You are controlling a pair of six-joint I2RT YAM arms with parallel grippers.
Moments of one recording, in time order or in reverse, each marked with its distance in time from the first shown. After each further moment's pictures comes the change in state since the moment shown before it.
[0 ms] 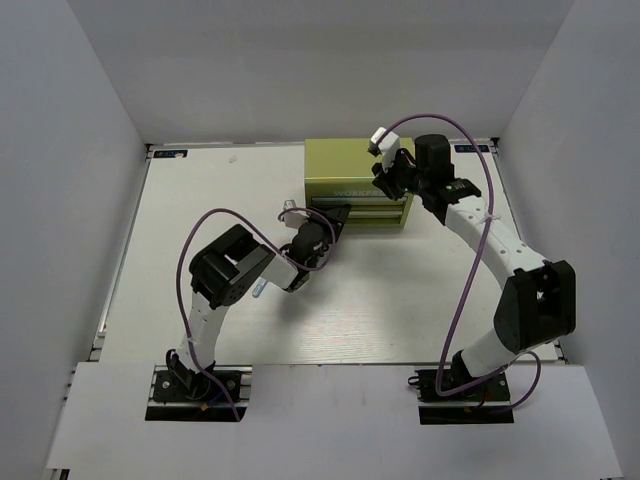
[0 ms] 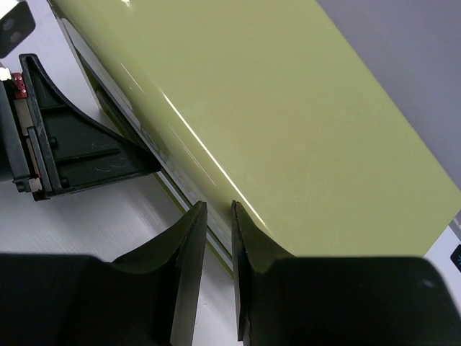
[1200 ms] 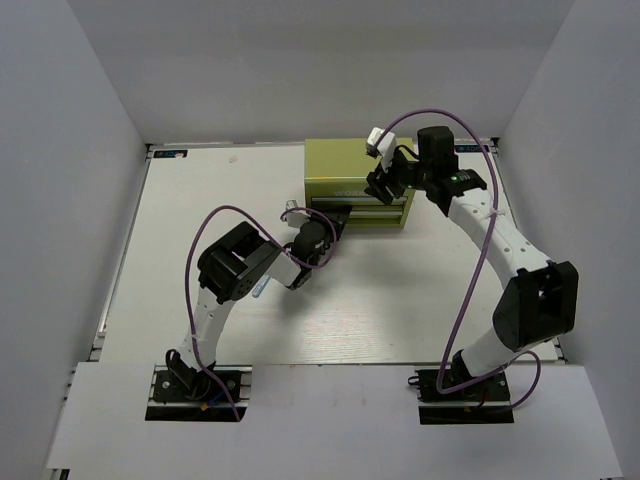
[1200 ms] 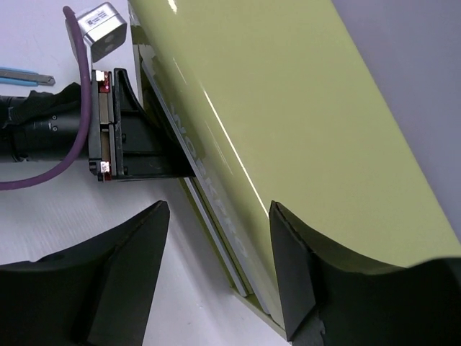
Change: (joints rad) left arm 0.016 0.082 0.058 0.024 0.025 -0.039; right arm -0.014 0.019 0.101 -0.143 -0.167 -0.122
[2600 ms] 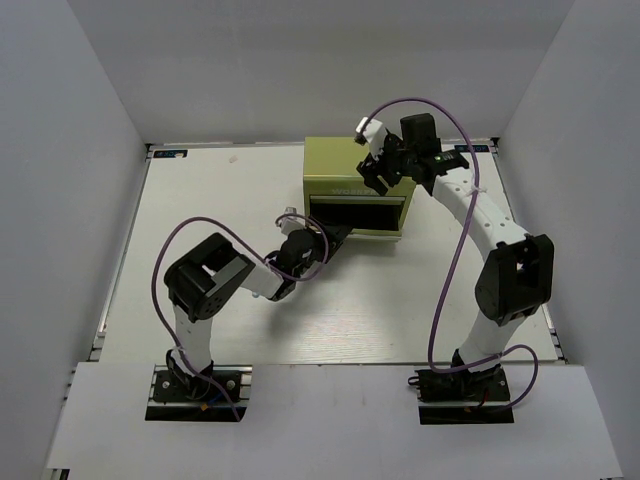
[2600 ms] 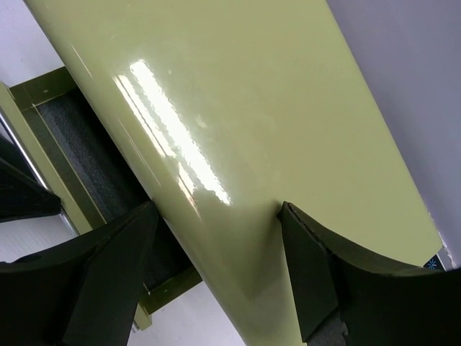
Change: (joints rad) left arm -0.021 -0.257 -0.243 -0.159 0.182 0.103; right arm 0.021 0.192 0.224 -0.143 0.205 -0.021
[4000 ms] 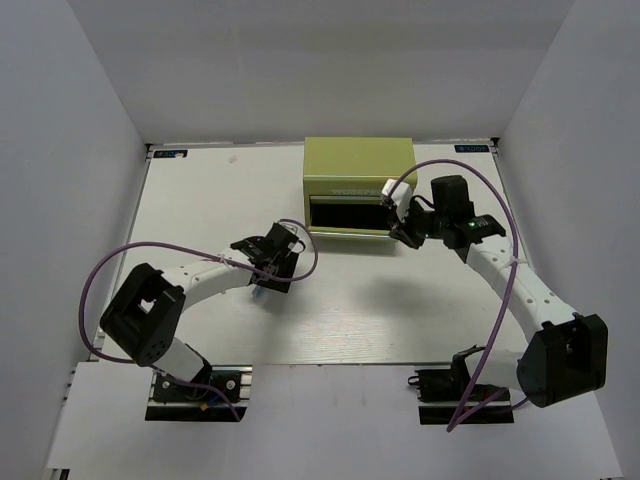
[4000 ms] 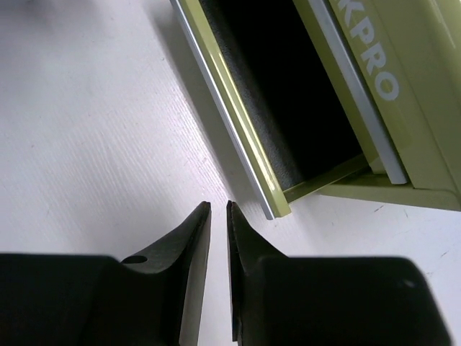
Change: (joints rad) left arm 0.077 -0.428 0.105 -1.435 -0.105 1.081; right arm -0.034 -0.502 -0.608 0.020 -0.158 -0.003
